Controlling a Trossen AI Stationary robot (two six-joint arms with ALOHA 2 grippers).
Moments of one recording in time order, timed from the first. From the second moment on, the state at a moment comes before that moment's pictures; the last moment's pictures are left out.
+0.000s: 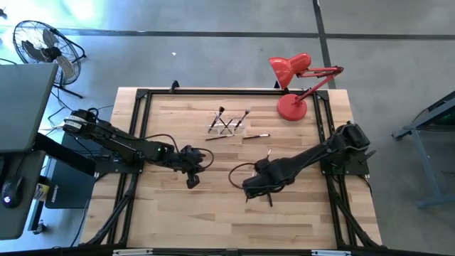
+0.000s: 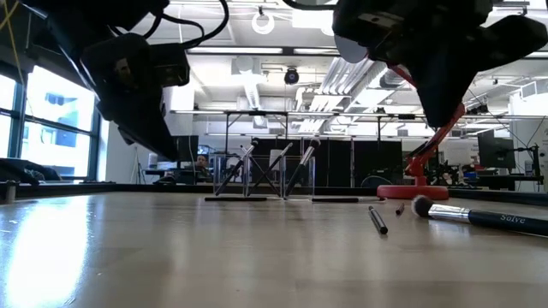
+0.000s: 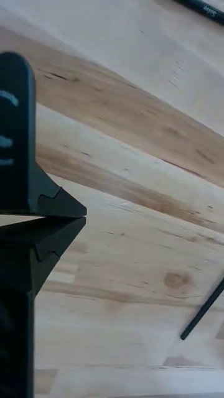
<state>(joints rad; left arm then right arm) -0.24 1.34 0.61 -0.08 -0.16 -0.57 0.39 1.82 1.43 -1.09 0.05 1.63</state>
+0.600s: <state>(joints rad) -0.24 1.34 0.61 -0.08 -0.14 -0.54 0.39 1.94 1.43 -1.14 -0.01 1.63</state>
